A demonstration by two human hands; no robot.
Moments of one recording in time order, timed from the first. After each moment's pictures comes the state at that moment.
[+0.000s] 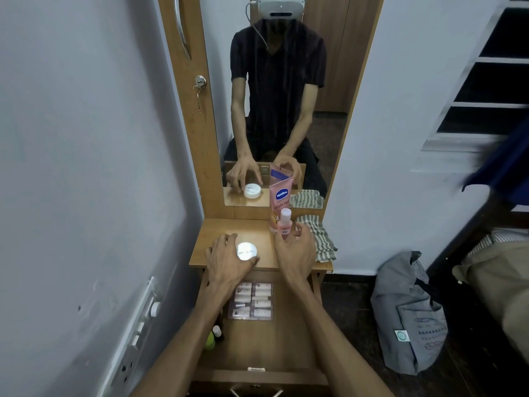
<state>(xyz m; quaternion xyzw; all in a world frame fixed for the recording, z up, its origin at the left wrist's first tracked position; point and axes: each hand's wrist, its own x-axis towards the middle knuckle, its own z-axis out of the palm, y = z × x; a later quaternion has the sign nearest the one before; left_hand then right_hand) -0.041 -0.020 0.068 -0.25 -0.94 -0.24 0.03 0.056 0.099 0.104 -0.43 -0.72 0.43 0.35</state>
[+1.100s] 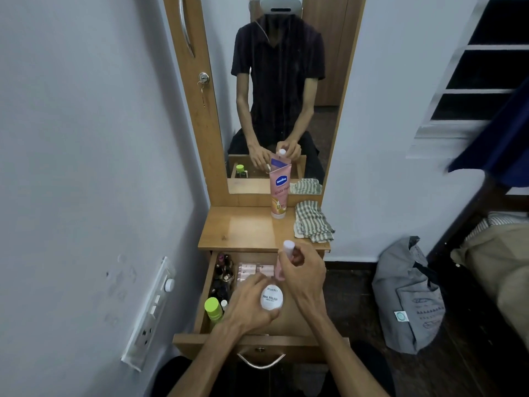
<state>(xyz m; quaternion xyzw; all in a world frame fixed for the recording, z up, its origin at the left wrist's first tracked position) 0.075 -0.078 0.033 -0.46 -0.85 -0.25 -0.07 0.151 0.056 0.084 -0.32 -0.76 0.40 0.39</state>
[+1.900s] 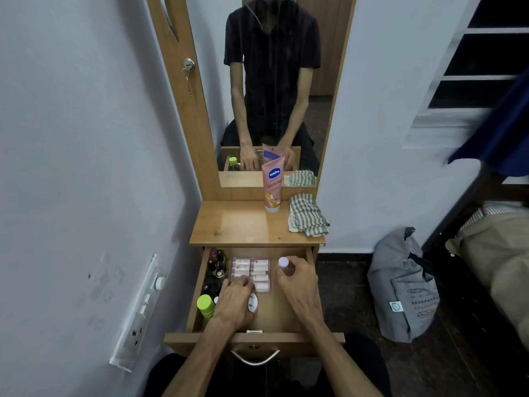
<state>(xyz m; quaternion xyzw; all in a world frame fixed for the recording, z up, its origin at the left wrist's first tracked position) 0.053 -0.077 0.000 -0.45 -0.89 -0.01 -0.09 0.162 0.065 0.041 -0.35 -0.80 0.41 0.27</state>
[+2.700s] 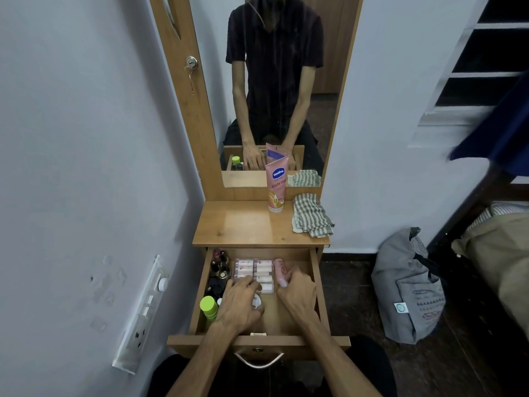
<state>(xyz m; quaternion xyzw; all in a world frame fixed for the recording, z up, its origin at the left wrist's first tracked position) 0.055 -0.077 -0.004 -0.44 -0.89 -0.07 -0.09 0.143 0.070 0.000 -0.41 -0.85 0.32 0.08</state>
